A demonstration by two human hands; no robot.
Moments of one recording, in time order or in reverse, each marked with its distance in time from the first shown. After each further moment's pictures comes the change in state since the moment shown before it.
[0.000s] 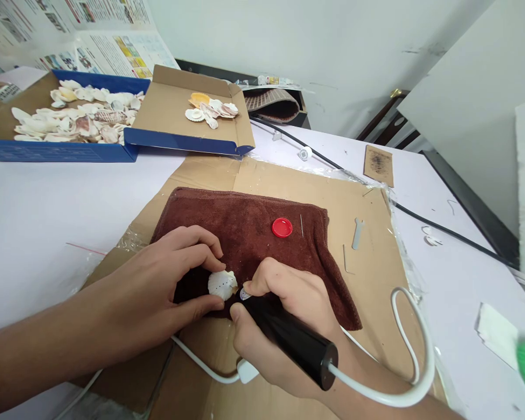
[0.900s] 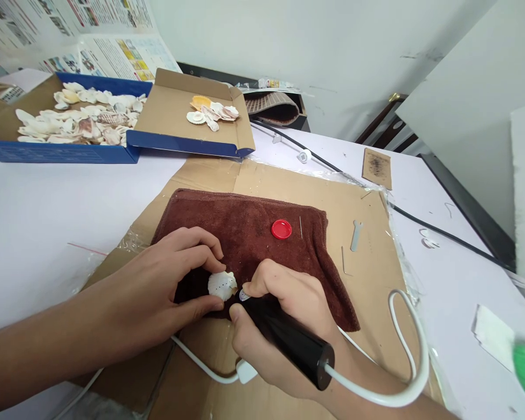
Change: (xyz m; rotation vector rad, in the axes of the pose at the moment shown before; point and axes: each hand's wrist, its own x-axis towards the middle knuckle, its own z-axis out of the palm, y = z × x) left_hand -0.001 0.000 -0.001 0.000 -0.010 -0.005; right_hand 0.000 0.000 -0.001 -0.006 0.003 -0.006
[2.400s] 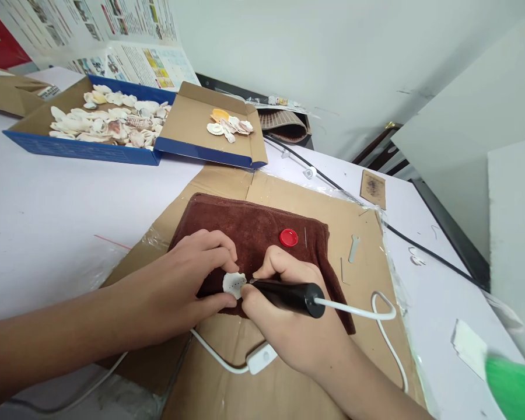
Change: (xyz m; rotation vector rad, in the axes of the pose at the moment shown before) left_hand 0.004 0.001 -0.001 -0.064 -0.046 0.018; right_hand 0.017 -0.016 0.001 0.034 -0.028 0.344
